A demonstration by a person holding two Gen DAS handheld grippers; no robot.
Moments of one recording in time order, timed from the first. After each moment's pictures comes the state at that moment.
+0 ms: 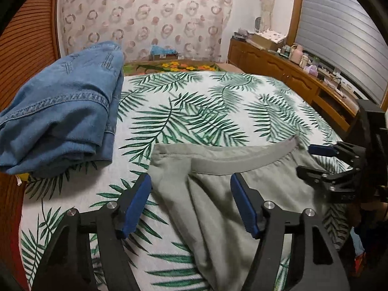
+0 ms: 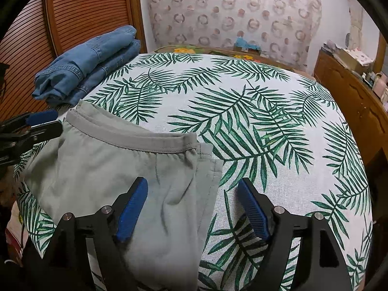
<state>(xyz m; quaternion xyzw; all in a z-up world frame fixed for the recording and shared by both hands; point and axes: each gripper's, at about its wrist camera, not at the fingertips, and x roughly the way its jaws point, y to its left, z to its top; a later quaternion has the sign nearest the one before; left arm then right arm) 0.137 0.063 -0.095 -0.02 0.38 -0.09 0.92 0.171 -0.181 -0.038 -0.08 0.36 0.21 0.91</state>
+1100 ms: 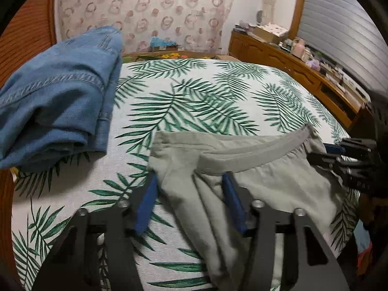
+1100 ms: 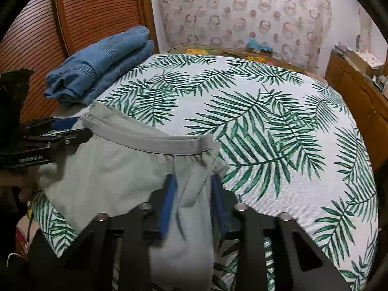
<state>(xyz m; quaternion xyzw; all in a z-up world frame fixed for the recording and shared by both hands) 0.145 0.062 -0.115 -0.02 0.40 -0.10 0.91 0.173 -0.177 -0.033 -0.07 0.36 0.25 0.90</state>
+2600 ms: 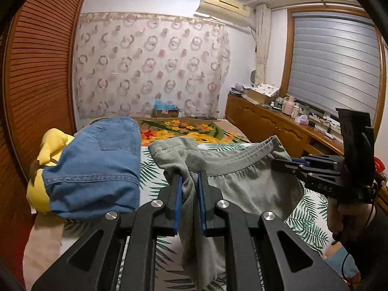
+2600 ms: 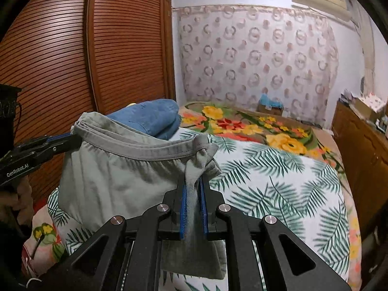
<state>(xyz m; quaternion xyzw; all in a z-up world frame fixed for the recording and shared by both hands) 0.089 0.101 -0.002 -0.05 0.22 -0.08 0.97 0.140 -0.172 0.049 -0.08 0.21 0.29 0.93</state>
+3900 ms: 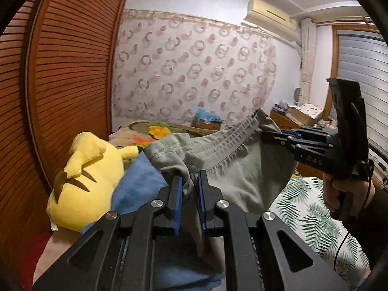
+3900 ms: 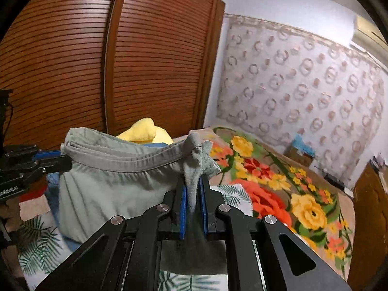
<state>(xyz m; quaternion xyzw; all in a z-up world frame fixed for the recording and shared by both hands) 0.183 0.207 -0.009 -0.09 0.20 0.03 0.97 0.343 -0.046 0.076 -0.19 0.15 0.38 0.89</state>
